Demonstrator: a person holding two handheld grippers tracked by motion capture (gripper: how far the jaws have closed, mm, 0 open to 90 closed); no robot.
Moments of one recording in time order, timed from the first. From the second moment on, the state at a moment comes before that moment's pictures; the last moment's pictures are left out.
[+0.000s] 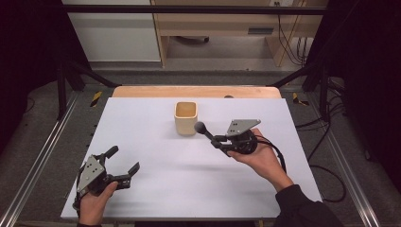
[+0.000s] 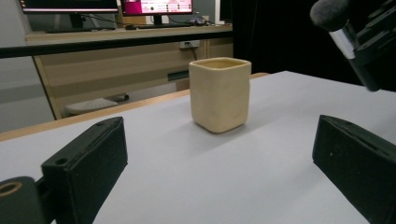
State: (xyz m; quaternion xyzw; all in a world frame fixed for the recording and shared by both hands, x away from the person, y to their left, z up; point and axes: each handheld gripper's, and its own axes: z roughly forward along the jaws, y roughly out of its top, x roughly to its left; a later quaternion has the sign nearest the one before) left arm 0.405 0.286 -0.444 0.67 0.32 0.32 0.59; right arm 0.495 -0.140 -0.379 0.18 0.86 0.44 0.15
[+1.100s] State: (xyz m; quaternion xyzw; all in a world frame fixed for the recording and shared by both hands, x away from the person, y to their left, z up) left arm 0.436 0.203 -0.383 0.66 0.38 0.21 0.62; right arm 0.467 -0.051 -0.402 0.20 0.78 0.57 0.19
